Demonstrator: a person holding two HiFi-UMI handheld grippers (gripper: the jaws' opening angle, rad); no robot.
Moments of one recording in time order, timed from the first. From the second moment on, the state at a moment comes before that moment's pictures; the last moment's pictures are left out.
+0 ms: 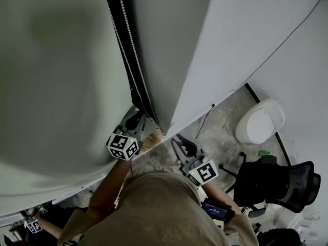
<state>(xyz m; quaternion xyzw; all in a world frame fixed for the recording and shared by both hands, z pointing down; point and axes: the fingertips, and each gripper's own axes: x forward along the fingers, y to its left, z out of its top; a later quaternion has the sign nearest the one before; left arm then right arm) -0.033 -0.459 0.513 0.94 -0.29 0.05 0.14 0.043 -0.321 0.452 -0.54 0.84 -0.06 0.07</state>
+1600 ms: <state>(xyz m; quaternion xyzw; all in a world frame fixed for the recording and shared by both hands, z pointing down) -0.005 -0.391 0.483 0.99 -0.16 0.04 0.02 0.004 -0.349 0.409 -0.47 0.88 0.00 0.11</state>
